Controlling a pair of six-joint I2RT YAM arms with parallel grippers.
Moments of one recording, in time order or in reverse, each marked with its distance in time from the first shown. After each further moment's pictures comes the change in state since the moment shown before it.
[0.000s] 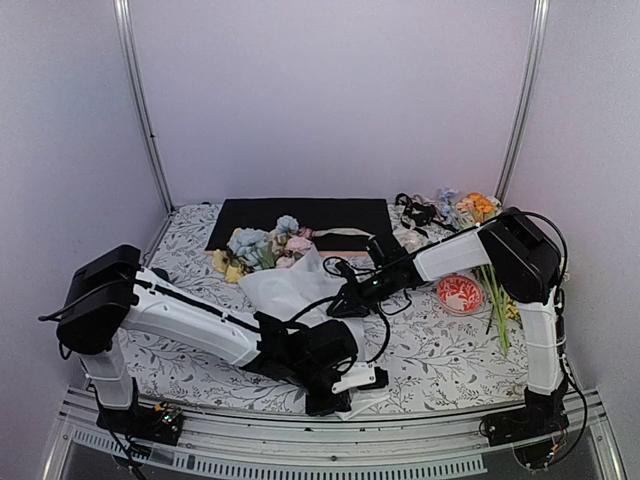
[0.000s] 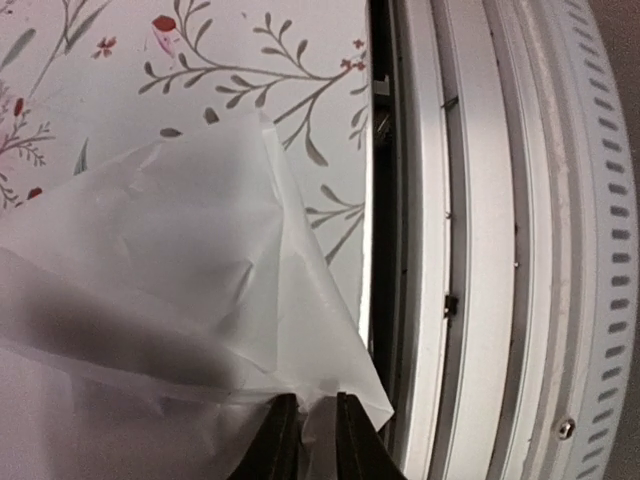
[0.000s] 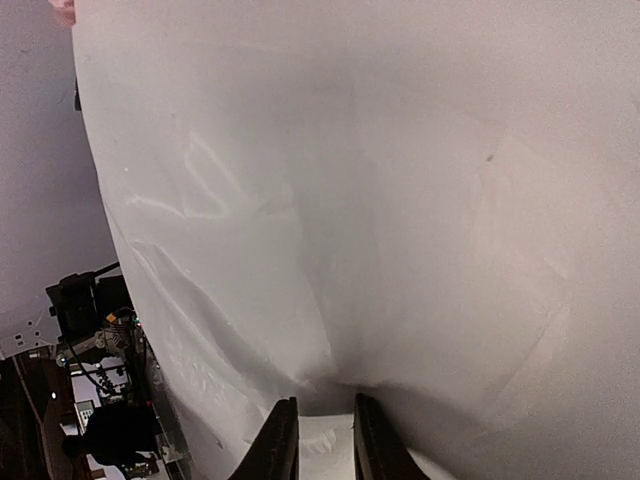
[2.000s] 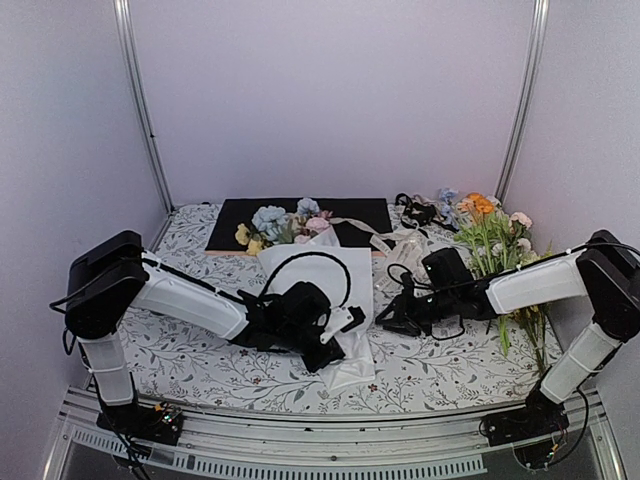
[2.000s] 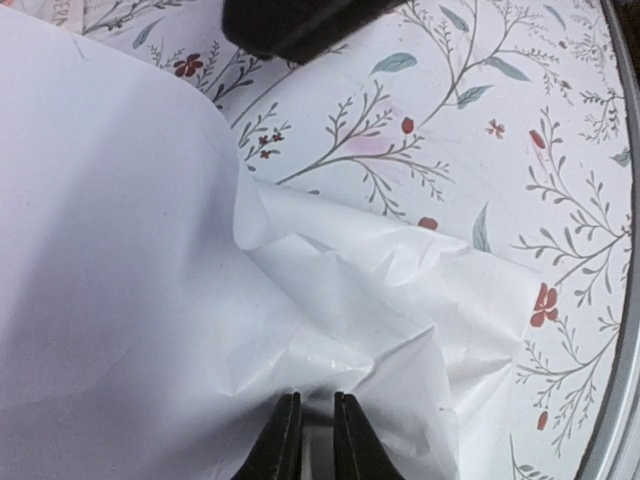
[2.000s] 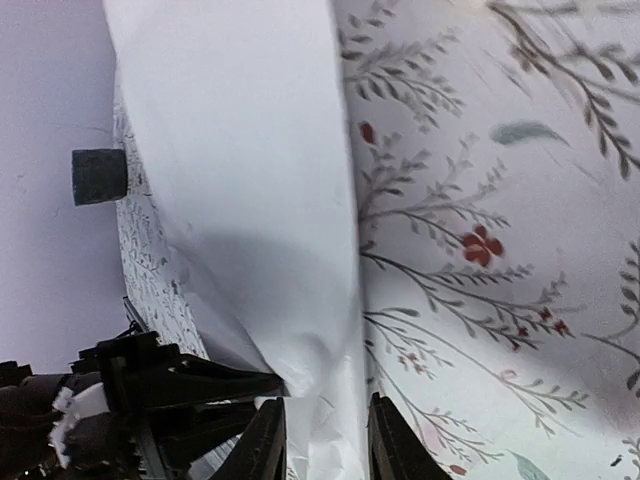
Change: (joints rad) left arm 0.222 0.008 -0.104 0.301 -0.097 -0.145; right arm -0.003 -0.582 -0.624 0.175 0.280 0.380
